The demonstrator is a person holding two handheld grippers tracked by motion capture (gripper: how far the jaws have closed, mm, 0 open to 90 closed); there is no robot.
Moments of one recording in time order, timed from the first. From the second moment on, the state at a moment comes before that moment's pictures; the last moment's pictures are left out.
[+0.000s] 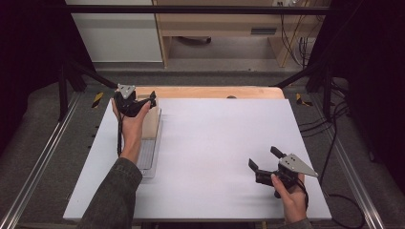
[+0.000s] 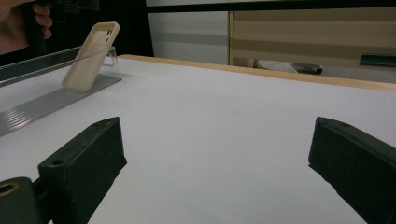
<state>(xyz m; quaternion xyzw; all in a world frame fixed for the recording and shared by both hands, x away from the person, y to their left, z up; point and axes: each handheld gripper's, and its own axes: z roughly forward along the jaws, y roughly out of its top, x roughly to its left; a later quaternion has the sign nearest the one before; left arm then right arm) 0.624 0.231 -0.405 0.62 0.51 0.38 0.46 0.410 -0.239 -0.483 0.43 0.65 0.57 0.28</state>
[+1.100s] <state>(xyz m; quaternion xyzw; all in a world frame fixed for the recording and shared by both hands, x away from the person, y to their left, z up) 0.605 0.219 -0.396 0.66 0.48 0.36 0.46 0.408 -0.237 -0.482 0.43 0.65 0.56 0.28</state>
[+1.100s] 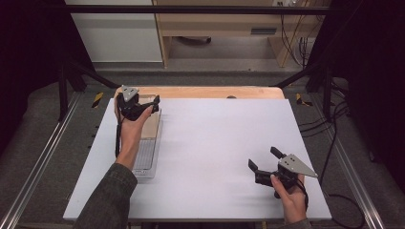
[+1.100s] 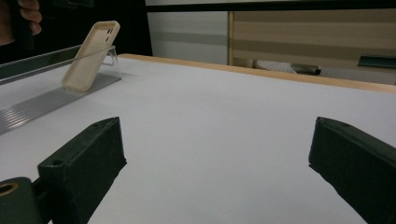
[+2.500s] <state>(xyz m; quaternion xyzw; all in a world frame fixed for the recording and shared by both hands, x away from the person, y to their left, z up) 0.564 0.172 -0.383 0.72 0.38 0.34 0.47 0.406 -0.241 -0.482 0.43 0.64 0.56 0.29</state>
